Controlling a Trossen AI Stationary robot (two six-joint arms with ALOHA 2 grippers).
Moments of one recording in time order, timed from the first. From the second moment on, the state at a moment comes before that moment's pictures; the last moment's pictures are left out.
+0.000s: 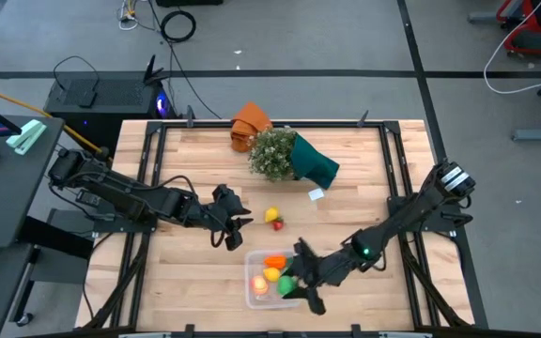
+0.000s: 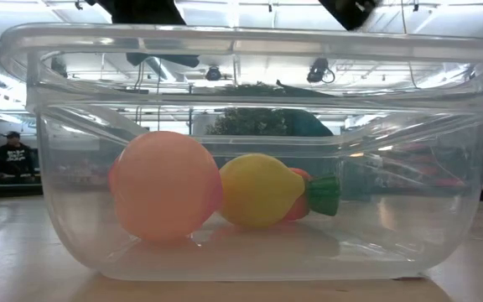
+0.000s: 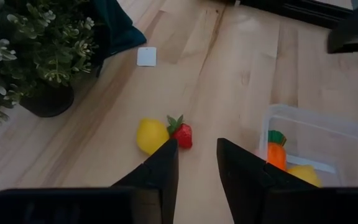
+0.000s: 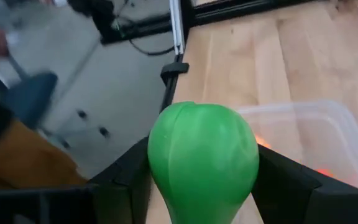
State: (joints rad) left arm -0.32 1.35 0.94 -0.27 -0.44 -0.50; right arm 0.58 1.67 1.08 0.12 0.18 0.46
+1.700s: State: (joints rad) left arm -0.41 1.35 0.94 -0.54 -0.32 -0.53; right arm 0.45 2.10 1.68 -0.68 -0.08 0.48
